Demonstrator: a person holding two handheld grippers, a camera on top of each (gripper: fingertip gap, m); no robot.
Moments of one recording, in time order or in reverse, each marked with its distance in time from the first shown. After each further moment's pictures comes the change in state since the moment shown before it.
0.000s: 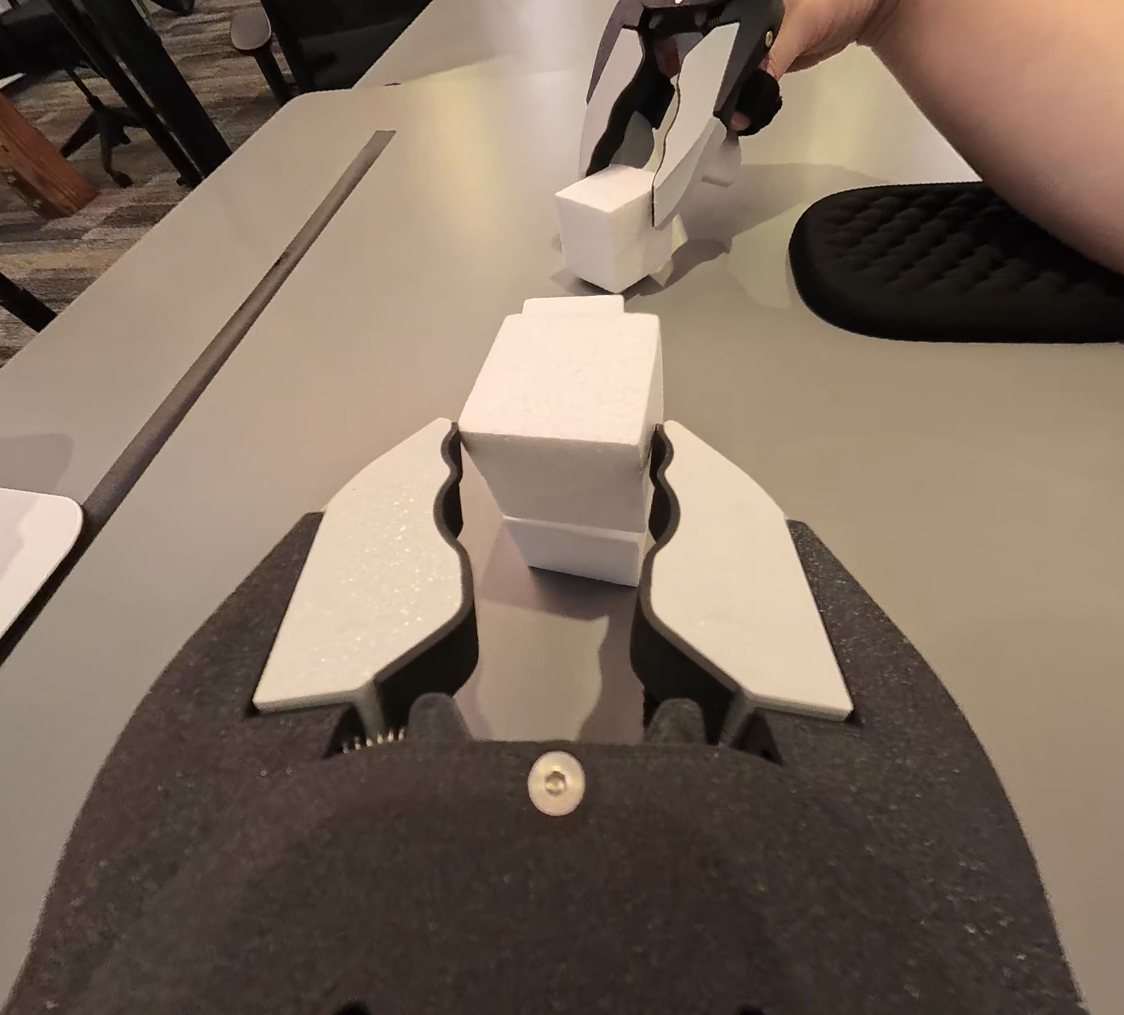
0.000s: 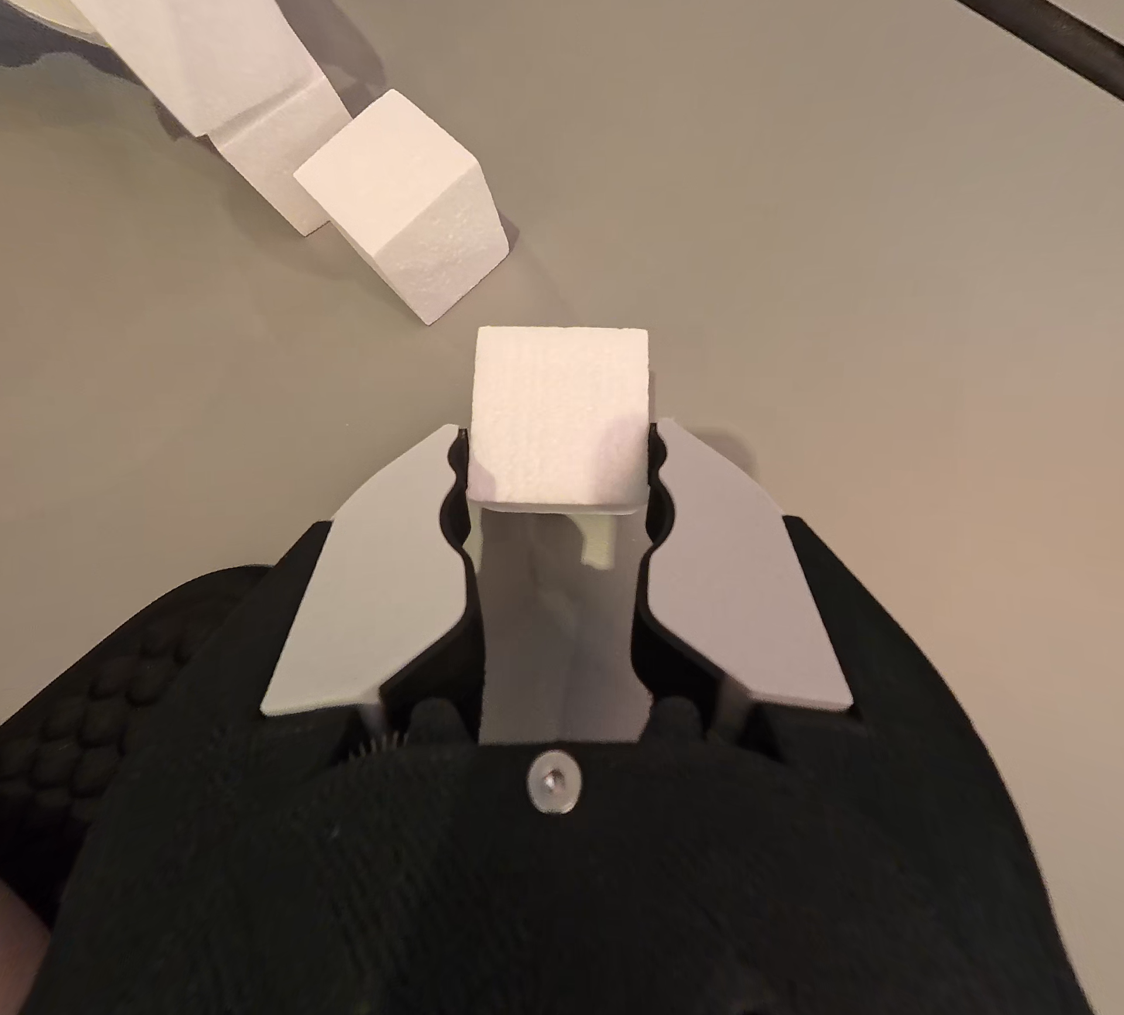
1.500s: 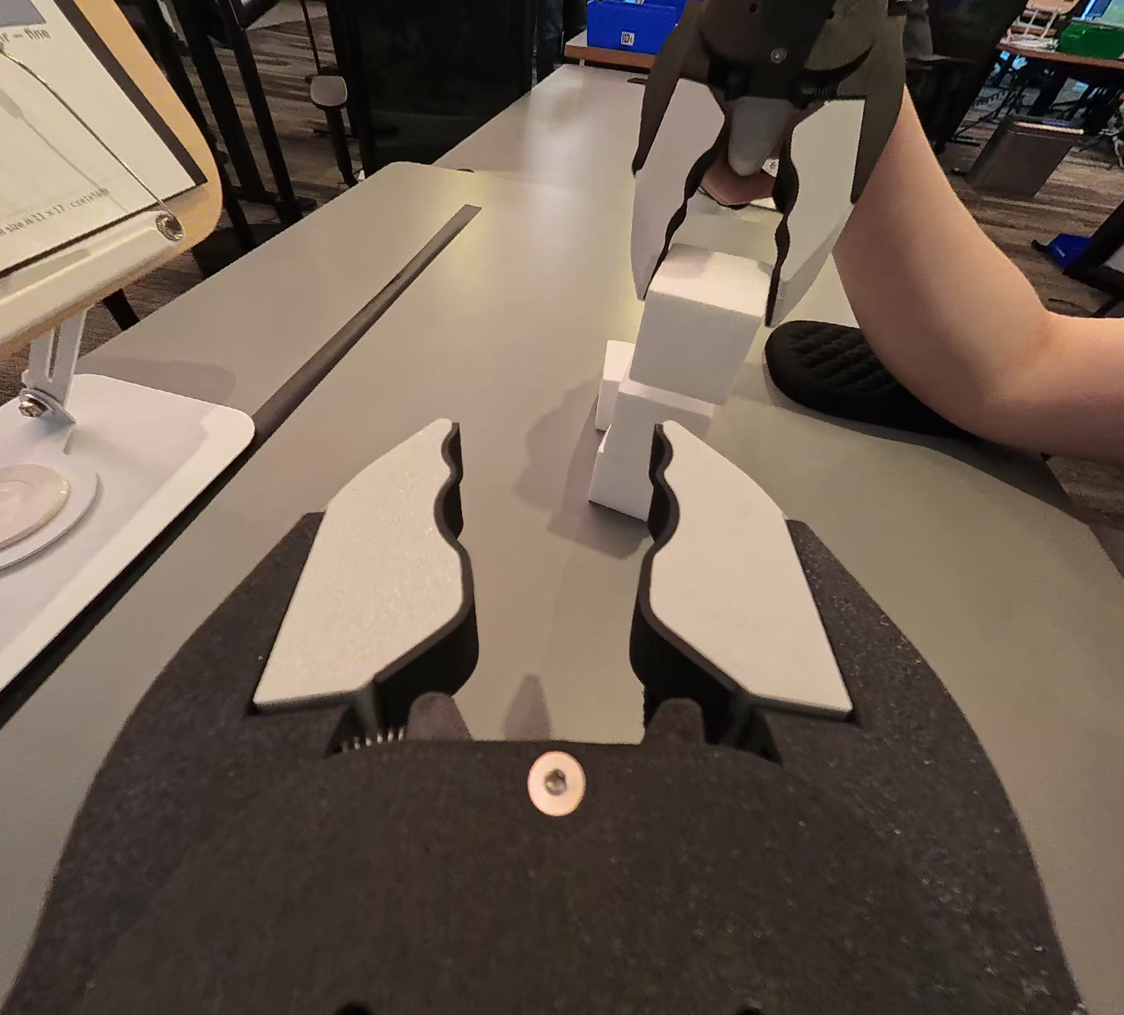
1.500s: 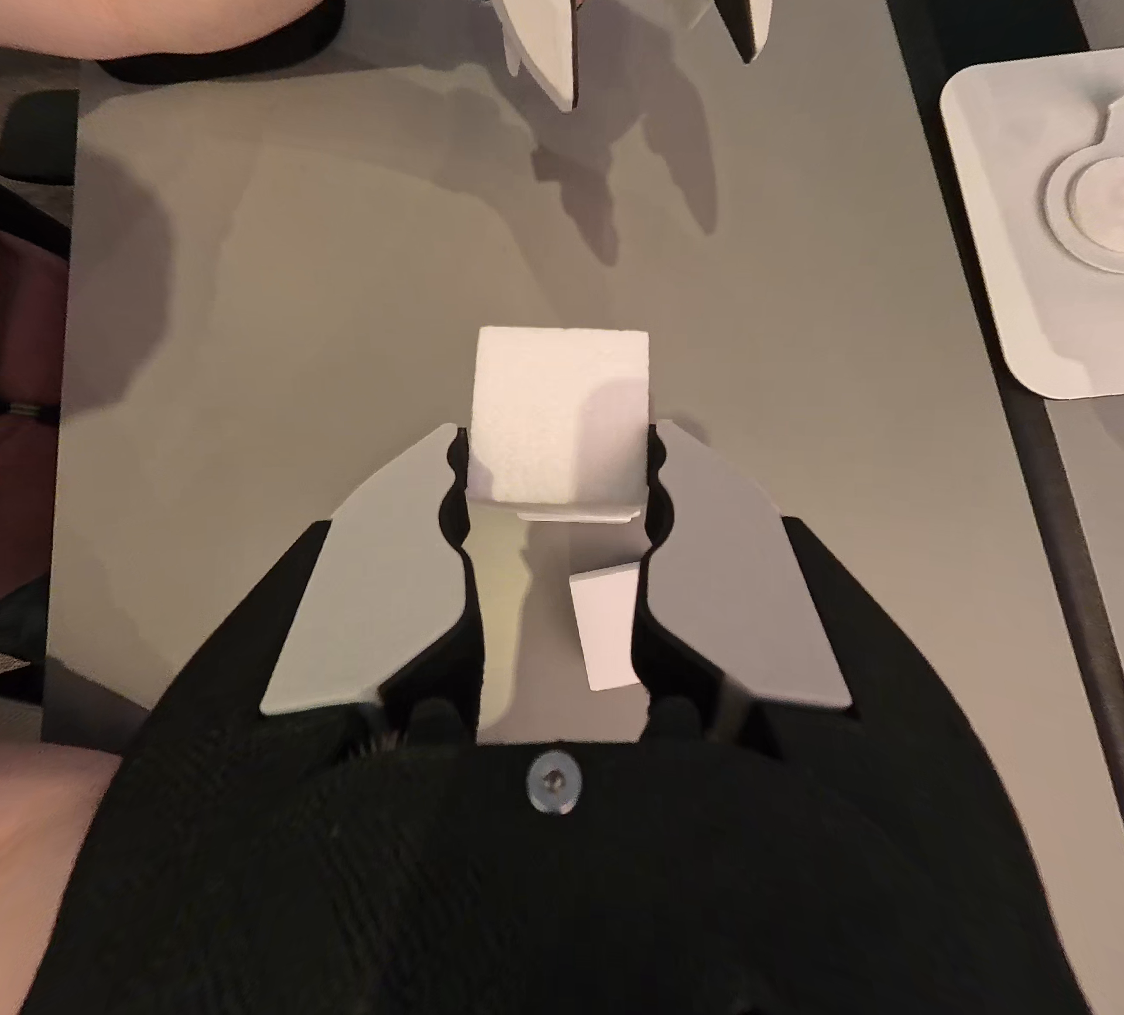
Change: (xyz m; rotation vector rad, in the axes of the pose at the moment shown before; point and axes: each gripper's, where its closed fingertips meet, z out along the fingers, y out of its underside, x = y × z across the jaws) left arm -0.063 -0.018 -0.113 0.152 0.010 -0.214; right arm -0.140 -0.157 0.045 -0.106 -0.314 -0.461
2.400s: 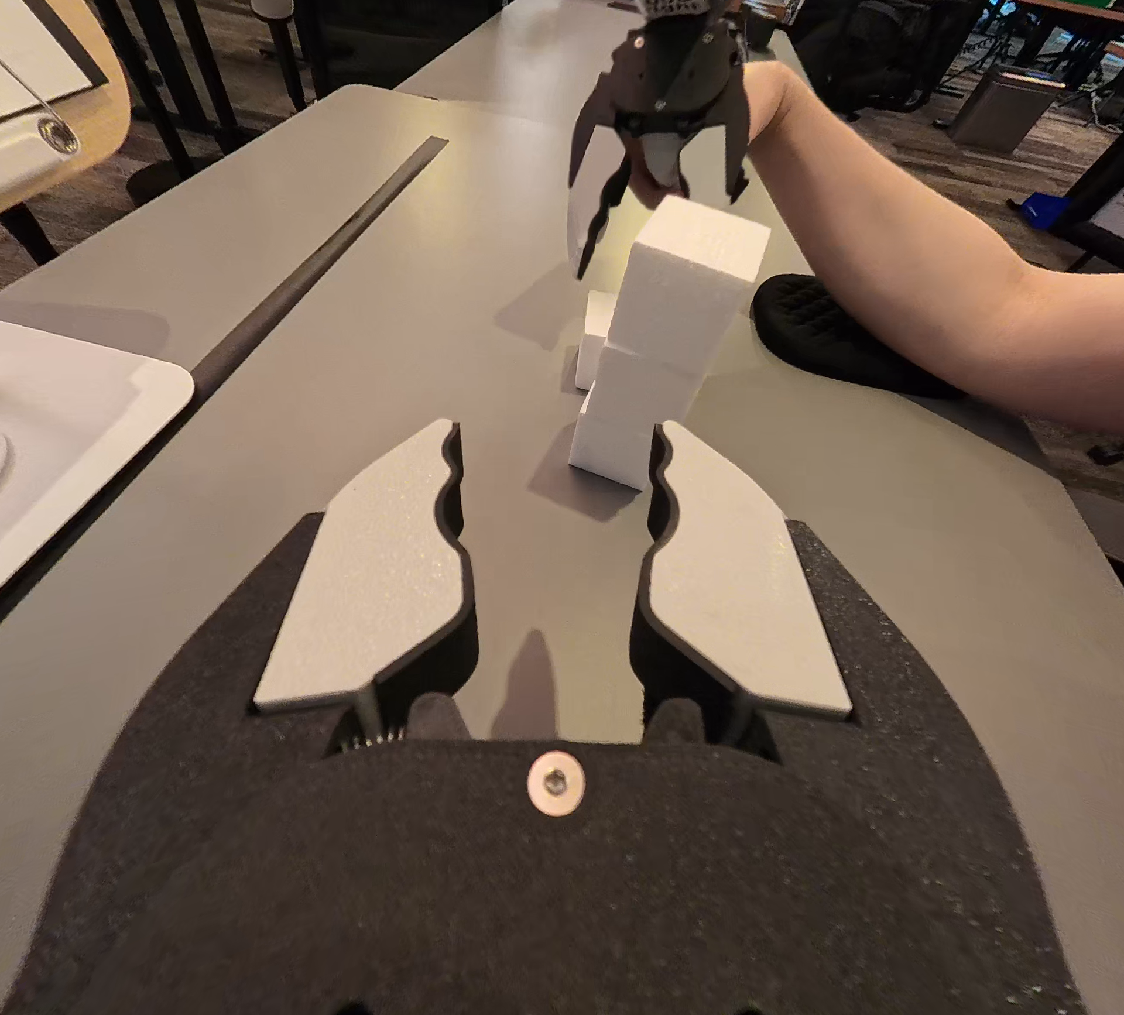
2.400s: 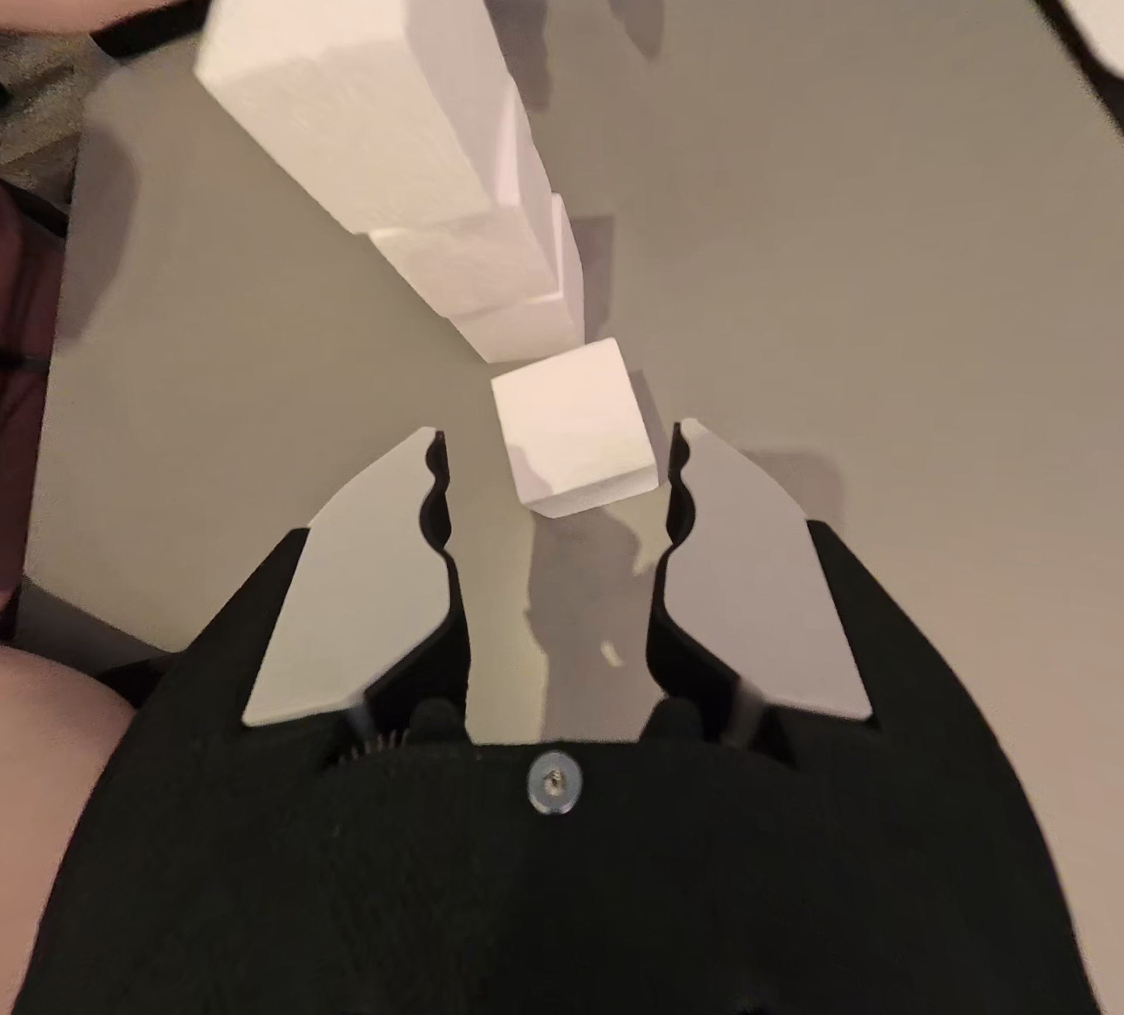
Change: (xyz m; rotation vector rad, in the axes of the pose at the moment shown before) left arm 0.006 0.022 0.012 -0.088 0.044 -0.030; right arm 0.032 0.109 -0.005 0.076 -0.093 0.181
